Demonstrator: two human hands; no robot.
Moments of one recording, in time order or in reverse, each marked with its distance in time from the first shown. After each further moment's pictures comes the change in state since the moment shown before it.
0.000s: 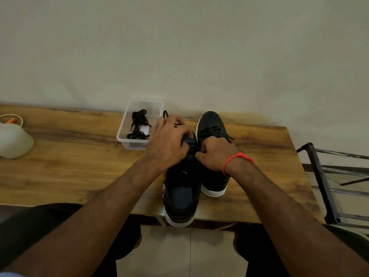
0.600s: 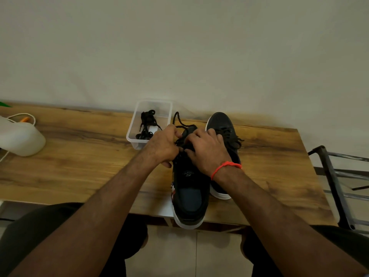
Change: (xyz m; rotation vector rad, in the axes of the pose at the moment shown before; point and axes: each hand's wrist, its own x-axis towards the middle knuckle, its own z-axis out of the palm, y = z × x) left_hand 0.002 -0.017 -0.026 -0.457 -0.370 -0.526; right_hand 0.017 -0.026 0.036 -0.195 0.344 -0.336
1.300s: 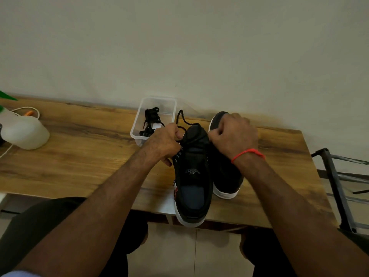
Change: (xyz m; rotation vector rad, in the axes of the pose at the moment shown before) left_hand -0.002 0.001 -0.006 -0.036 -0.007 -0.026; right_hand 0.011 0.033 -0.033 0.046 0.185 0.344
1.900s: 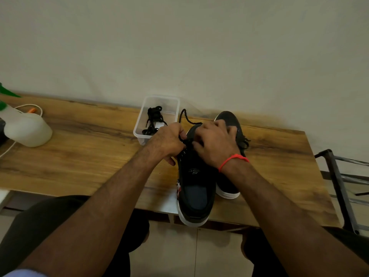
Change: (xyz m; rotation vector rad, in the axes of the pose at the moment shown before) left_hand -0.002 0.002 -0.003 -0.012 -0.032 -0.007; right_hand -0.011 -0.025 0.029 -0.083 -0.107 -0.335
